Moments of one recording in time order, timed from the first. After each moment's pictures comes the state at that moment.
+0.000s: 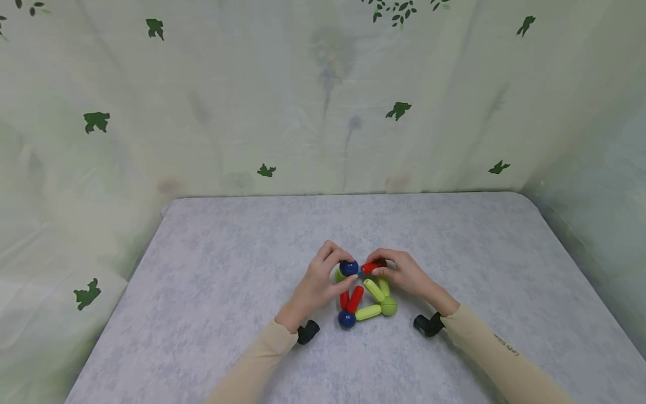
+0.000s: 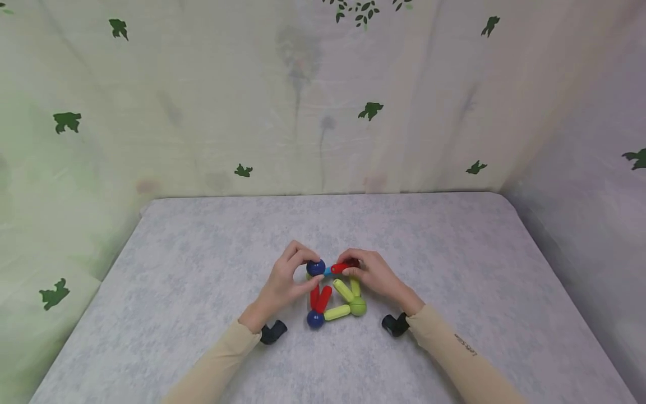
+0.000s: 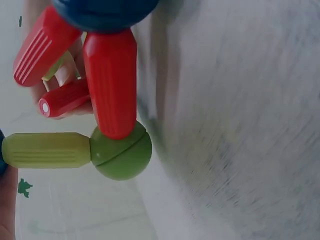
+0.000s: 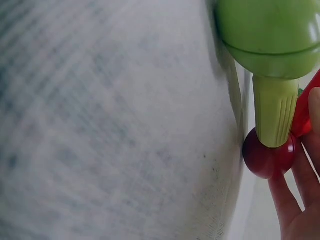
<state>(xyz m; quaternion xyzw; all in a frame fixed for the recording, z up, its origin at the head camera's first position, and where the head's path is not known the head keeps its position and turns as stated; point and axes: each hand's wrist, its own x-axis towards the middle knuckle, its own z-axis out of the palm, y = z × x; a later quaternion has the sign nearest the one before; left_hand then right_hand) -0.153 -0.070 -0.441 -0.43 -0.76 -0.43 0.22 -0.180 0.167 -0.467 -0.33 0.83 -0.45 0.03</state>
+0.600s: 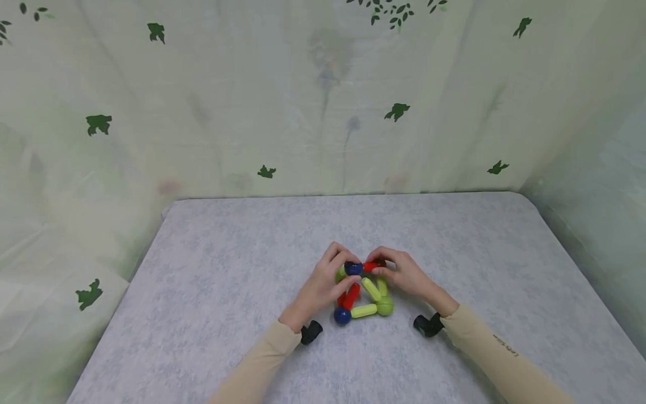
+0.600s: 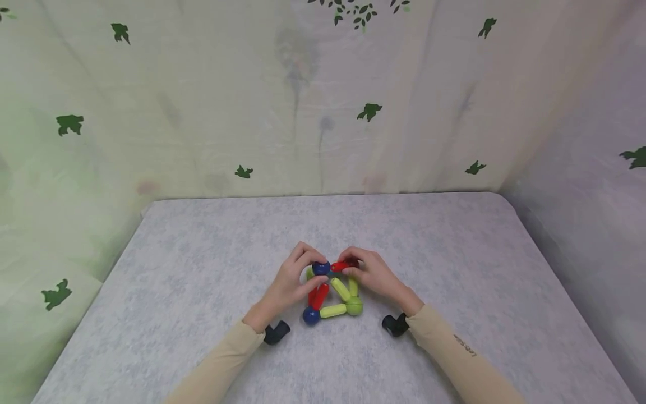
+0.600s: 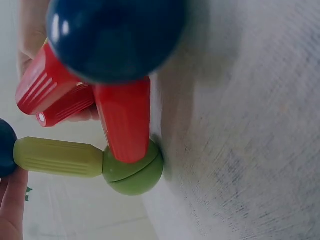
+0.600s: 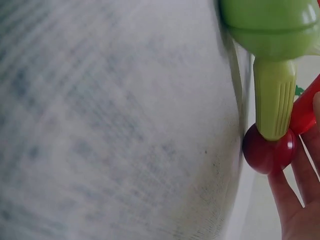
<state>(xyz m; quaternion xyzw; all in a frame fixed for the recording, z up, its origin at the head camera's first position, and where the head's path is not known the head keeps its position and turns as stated) -0.150 -0.064 -0.441 -0.42 -0.78 -0.43 0.17 -0.180 0.166 -0.468 -0.31 0.82 -0.48 0.05</state>
